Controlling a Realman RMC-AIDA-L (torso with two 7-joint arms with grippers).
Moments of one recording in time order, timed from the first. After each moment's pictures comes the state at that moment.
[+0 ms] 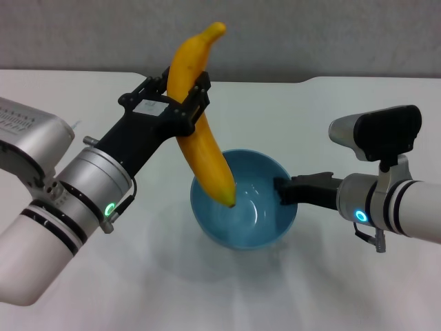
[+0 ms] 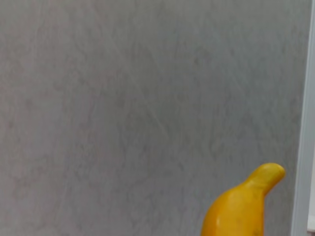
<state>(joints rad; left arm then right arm) -0.16 -2.04 -1.10 -1.18 -0.13 -0.53 2.77 0.46 2.01 -1.92 -0.99 1.04 0.39 -0.38</state>
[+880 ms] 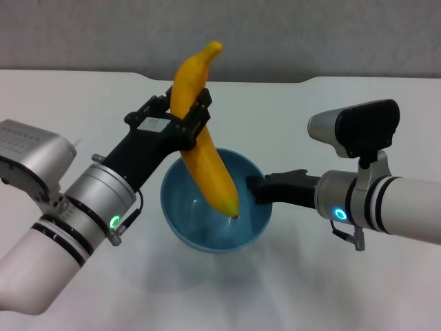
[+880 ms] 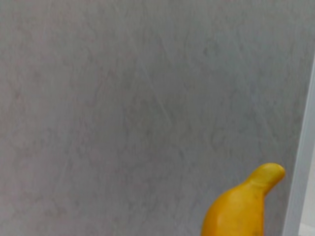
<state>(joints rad) -0.25 -2.04 -1.04 -0.97 -0.24 -0.68 2.73 0.49 2.01 -1.97 -1.01 1.16 0.40 -0.45</state>
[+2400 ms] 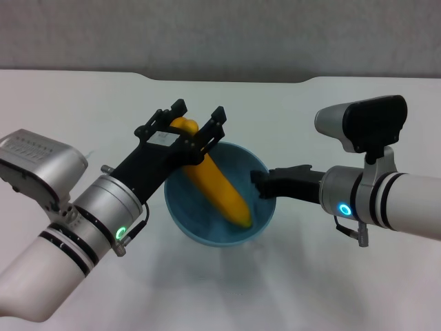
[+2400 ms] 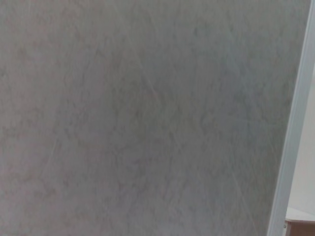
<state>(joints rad) -0.27 -2.04 -1.01 -0.92 -0.23 -0.70 2.72 0.48 2.01 -1.95 -1.03 1.16 0.40 -0.45</state>
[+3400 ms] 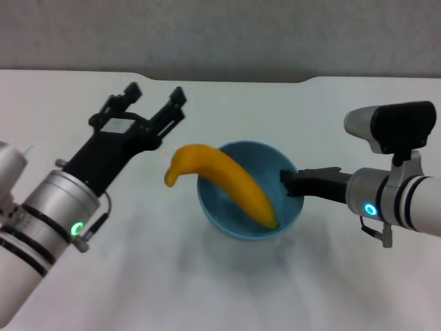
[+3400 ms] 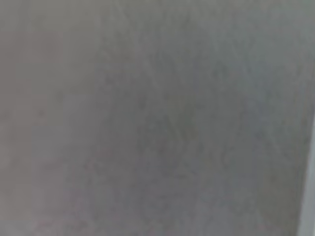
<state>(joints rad) -0.15 -2.03 -1.11 -1.03 -0.13 -0.72 2.64 0.45 2.00 -1.87 -0.97 1.16 0.40 -0.48</state>
